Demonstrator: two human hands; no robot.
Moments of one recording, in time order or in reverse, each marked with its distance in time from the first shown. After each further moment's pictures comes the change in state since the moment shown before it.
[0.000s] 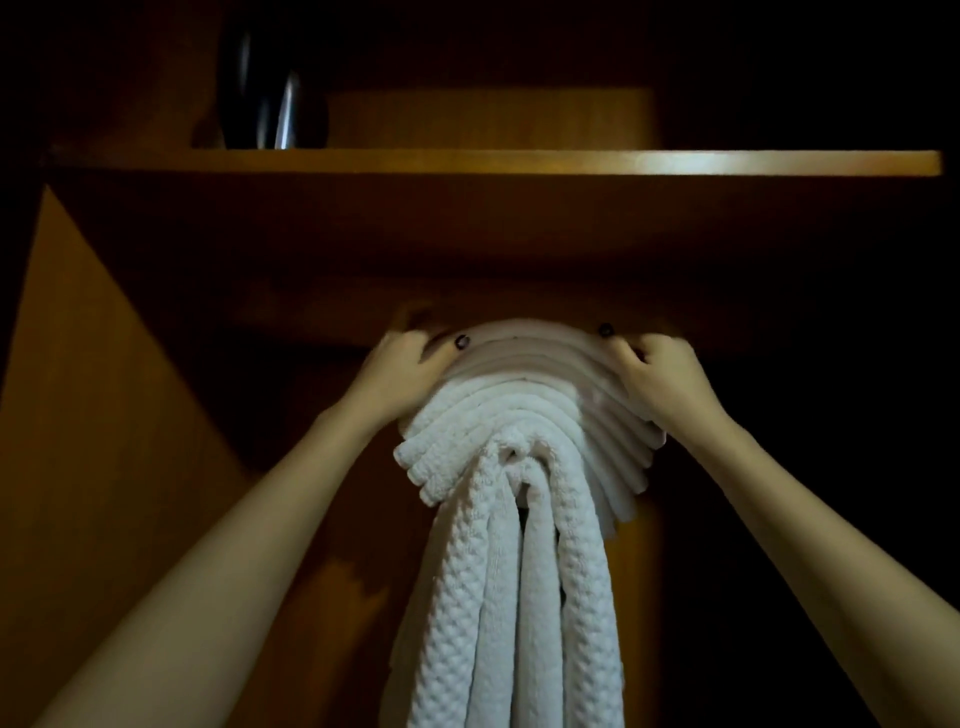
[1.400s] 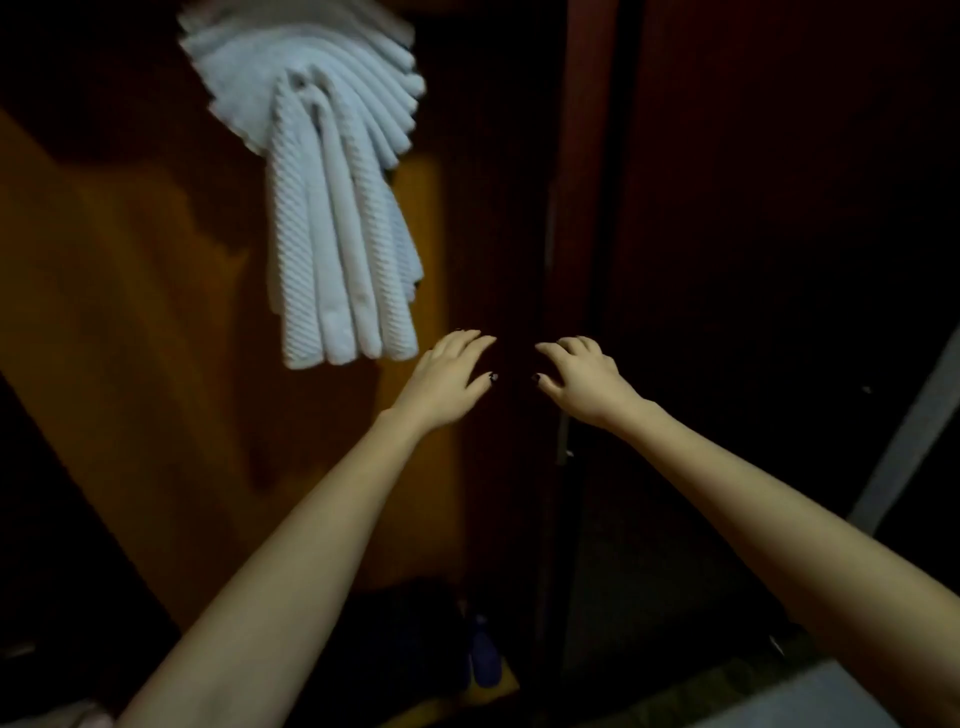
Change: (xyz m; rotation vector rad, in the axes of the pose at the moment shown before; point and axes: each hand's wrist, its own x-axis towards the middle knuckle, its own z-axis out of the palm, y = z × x) left_hand -0.417 0.214 0.083 -0.142 -0.742 0.151; right_hand -0.447 -0.003 -0.187 -0.565 -0.711 0.451
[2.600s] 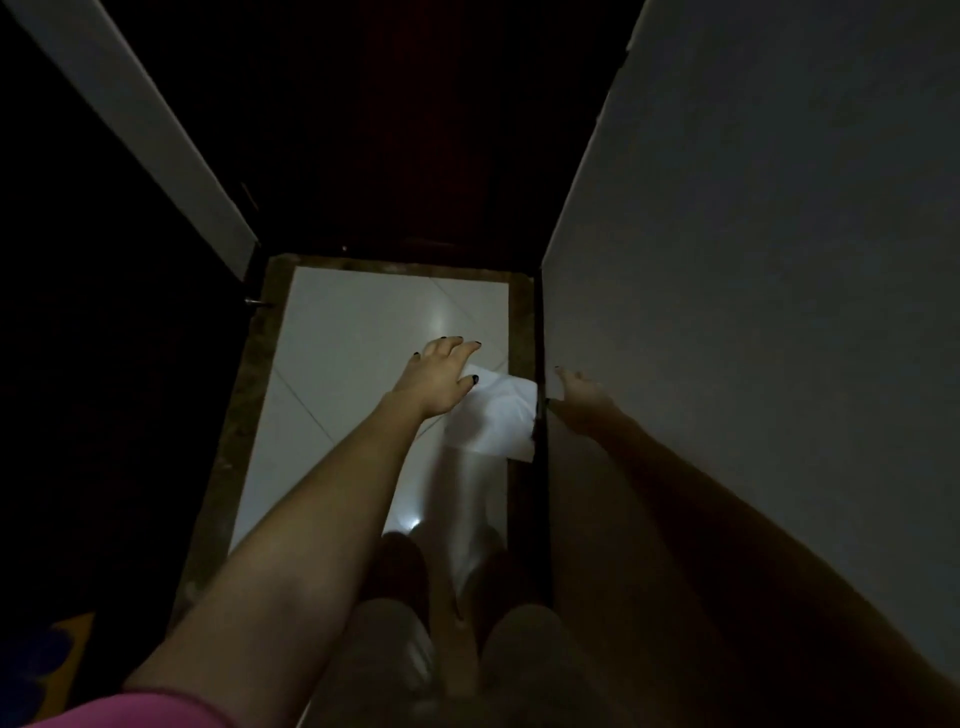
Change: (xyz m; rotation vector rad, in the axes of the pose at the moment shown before) left_hand -0.233 0.639 0.589 -0.180 -1.102 0.913; right_hand -0.745 0.467 0.174 0.349 -0.266 1.641
